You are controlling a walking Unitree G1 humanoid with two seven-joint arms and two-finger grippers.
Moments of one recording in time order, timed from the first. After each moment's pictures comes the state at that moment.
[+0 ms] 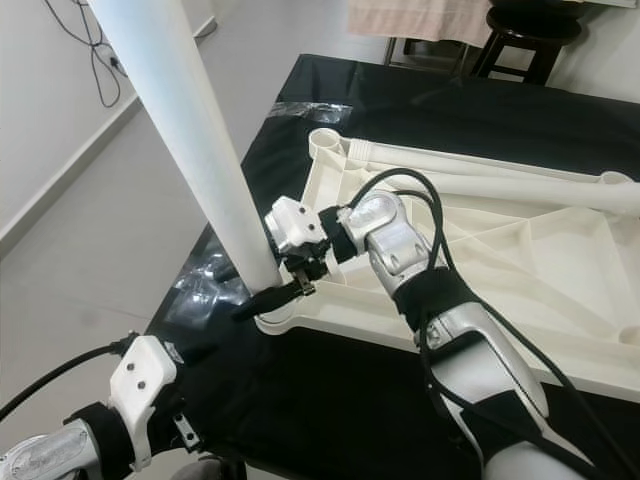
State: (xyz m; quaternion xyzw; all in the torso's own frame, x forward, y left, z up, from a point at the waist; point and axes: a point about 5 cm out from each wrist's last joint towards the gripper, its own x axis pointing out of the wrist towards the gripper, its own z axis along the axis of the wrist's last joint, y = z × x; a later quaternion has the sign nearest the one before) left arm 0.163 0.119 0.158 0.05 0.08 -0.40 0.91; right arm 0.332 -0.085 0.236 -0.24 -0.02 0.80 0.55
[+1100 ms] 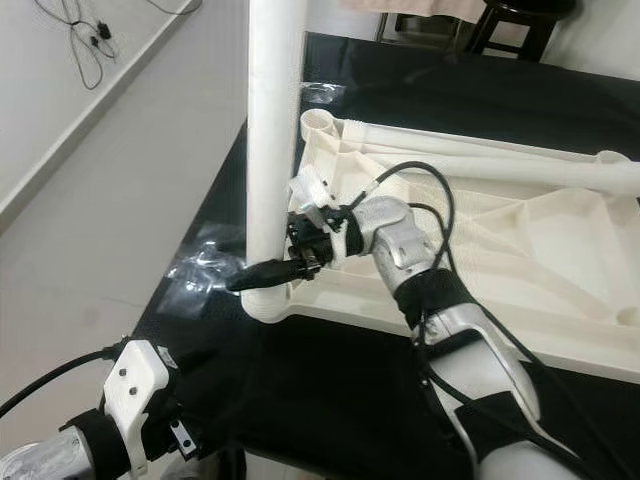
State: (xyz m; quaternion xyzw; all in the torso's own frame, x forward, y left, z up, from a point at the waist) left arm 0.159 0.118 0.162 0.03 0.07 -0.41 0.91; right arm 0.338 -0.101 0.236 -0.10 -0.05 0.79 0.60
